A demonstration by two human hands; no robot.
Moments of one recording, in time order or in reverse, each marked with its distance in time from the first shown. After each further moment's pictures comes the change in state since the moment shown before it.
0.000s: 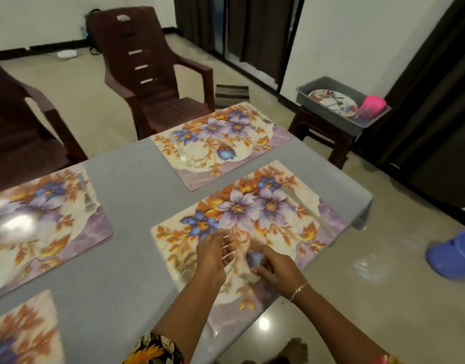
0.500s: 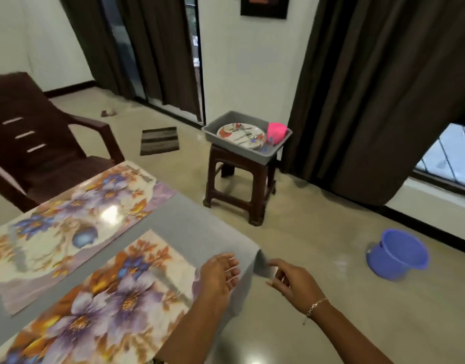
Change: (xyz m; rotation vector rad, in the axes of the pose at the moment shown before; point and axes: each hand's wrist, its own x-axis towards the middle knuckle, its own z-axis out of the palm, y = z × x) left_hand 0.015 -0.086 0.331 0.259 -0.188 -0.088; right_hand -0.016 0.235 -0.249 -0.059 0.294 0.169
